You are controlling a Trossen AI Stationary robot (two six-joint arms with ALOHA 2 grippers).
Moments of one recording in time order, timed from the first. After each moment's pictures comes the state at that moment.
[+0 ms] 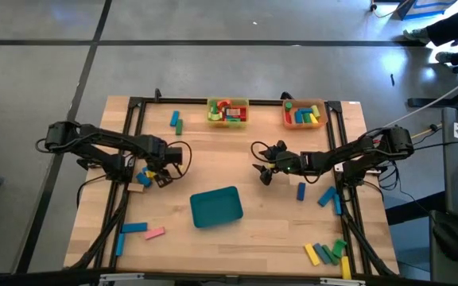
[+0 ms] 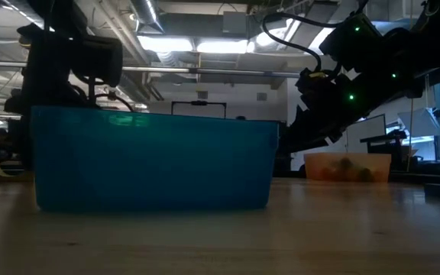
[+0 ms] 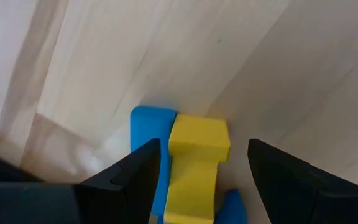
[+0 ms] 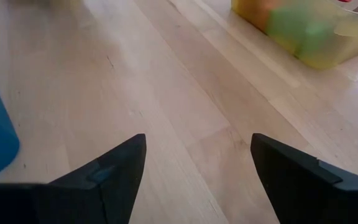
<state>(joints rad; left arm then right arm) 0.10 1.31 0.63 -0.97 -0.08 -0.46 0.01 1.50 0.47 0.45 0.36 0.31</state>
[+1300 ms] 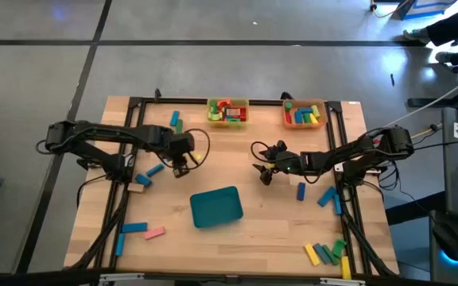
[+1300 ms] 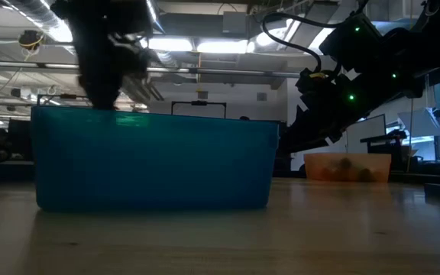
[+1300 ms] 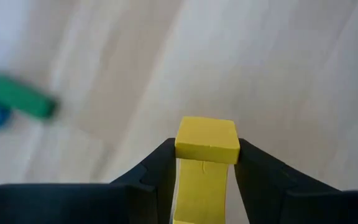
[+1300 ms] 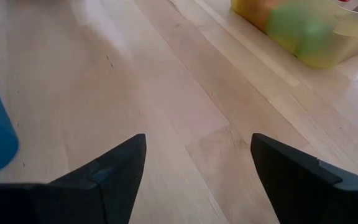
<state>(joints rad) 0.14 1.31 0.88 -0.84 -0.17 -0.27 0.01 1.50 0.47 0.45 0.36 0.31</state>
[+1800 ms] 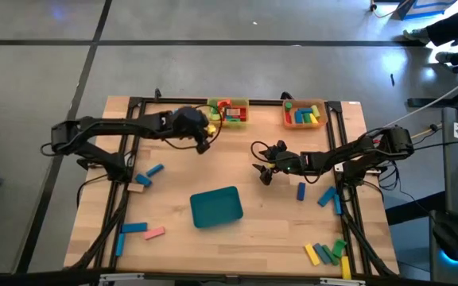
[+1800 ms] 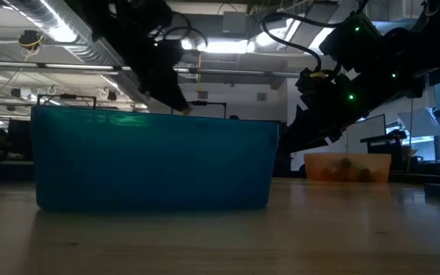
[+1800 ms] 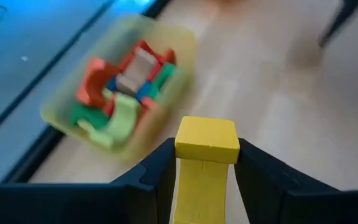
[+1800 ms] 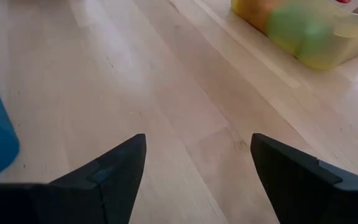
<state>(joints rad) 0.33 1.37 0.89 -0.24 -0.20 -0.02 0.01 1.50 0.47 0.45 0.36 0.31</state>
